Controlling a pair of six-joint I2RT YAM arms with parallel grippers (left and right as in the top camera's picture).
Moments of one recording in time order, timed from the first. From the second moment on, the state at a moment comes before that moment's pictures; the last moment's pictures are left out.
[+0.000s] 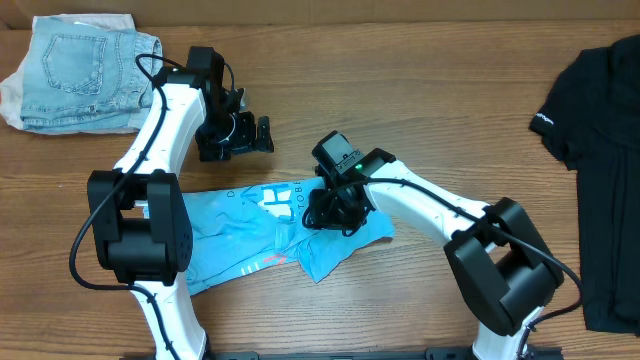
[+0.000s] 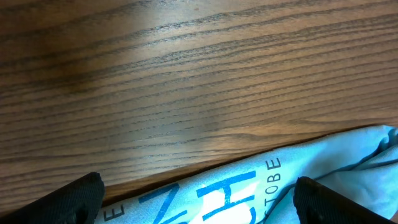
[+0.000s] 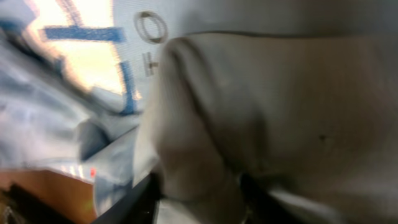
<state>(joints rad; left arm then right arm) -0.07 2.09 1.69 -1.10 0.30 -0.13 0.67 1.94 1.27 -0.72 -0.39 0.59</state>
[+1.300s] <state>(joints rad) -0.07 2.09 1.69 -1.10 0.29 -0.13 0.66 1.95 1.49 -0.76 -0.39 0.60</state>
